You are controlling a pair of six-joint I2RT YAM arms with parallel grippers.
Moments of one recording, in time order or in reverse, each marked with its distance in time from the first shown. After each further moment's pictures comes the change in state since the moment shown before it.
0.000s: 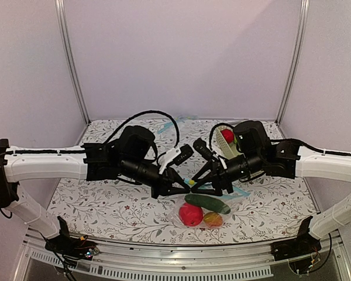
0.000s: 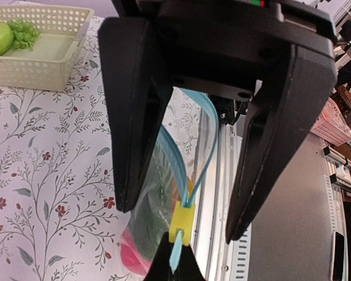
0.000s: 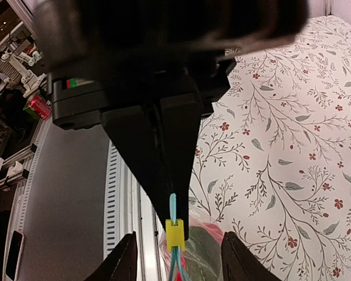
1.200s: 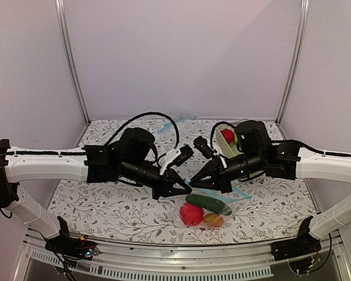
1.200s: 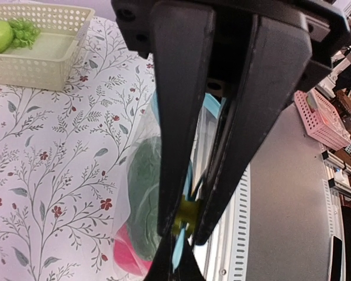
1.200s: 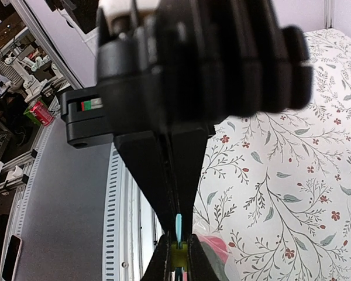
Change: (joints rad) left arm -0.006 0.004 -0.017 0.033 -0.005 -0.030; right arm 0.000 0.002 -0.013 0.066 -0.007 0.010
